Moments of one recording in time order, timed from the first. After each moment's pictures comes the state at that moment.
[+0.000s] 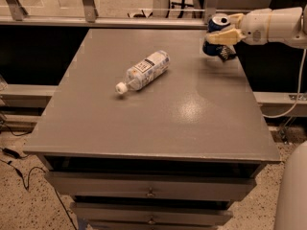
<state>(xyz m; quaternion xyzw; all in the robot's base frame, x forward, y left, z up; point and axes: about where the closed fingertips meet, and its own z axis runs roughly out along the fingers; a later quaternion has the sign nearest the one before) 0.743 -0.223 0.940 -0.44 0.67 0.22 0.55</state>
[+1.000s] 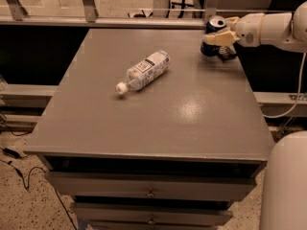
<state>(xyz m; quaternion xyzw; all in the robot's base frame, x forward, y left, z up) 0.776 -0.225 0.921 -0.43 0.68 0.22 0.56</state>
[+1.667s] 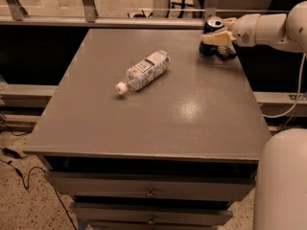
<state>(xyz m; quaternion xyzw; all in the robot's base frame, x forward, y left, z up) 0.792 -0.225 0.912 -0.41 0.69 0.21 0.56</state>
